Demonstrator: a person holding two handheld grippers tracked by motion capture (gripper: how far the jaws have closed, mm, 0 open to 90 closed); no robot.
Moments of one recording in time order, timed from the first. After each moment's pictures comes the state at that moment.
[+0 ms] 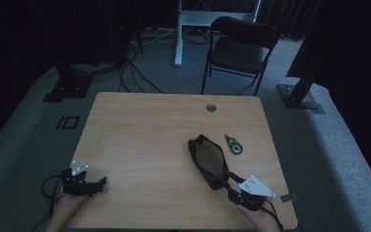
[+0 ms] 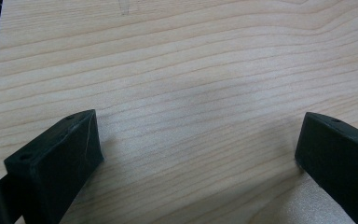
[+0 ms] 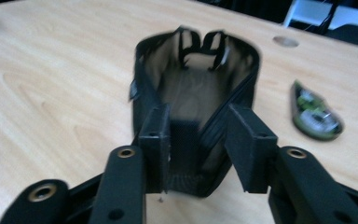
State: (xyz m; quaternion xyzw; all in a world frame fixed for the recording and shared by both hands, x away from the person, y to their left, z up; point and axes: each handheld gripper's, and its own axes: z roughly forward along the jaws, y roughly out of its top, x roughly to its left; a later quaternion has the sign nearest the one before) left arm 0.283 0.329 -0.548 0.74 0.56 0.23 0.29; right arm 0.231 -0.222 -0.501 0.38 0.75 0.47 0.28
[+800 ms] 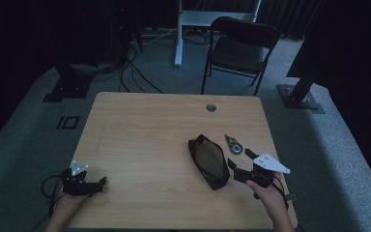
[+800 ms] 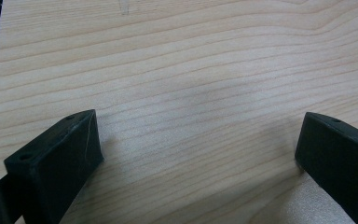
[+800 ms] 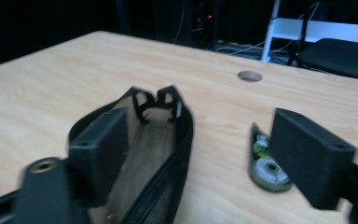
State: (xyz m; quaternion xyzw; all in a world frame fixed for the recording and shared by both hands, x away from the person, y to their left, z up) left arm 0.283 0.329 -0.548 0.74 0.56 0.23 0.29; right arm 0.286 -0.251 -0.474 0.42 0.69 0.52 0.28
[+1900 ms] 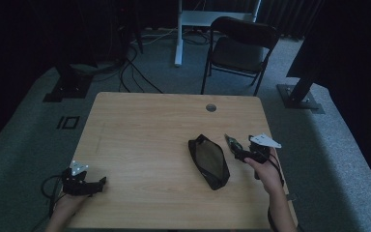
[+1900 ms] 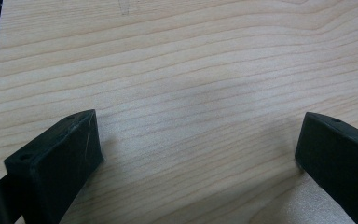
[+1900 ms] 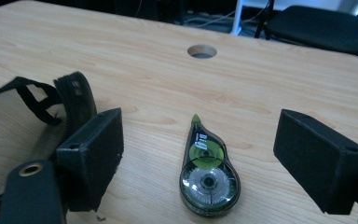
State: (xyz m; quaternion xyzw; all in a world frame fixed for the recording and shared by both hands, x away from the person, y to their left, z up) left arm 0.283 0.329 -0.548 0.74 0.56 0.23 0.29; right arm 0.370 -0.268 -0.501 0.47 0.71 0.44 0.29
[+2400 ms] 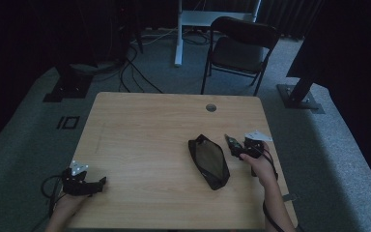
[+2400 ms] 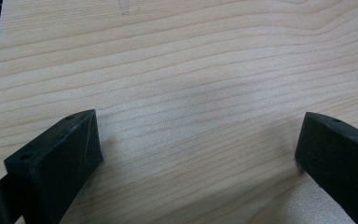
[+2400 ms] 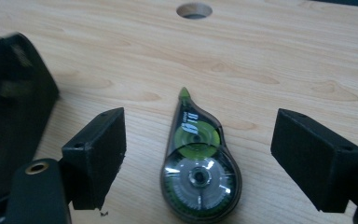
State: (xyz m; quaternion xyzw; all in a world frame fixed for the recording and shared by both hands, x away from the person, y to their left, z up) left arm 0.283 0.329 -0.548 0.74 0.56 0.23 0.29; right arm 0.401 -0.265 -0.527 0.50 0.72 0.40 0.26
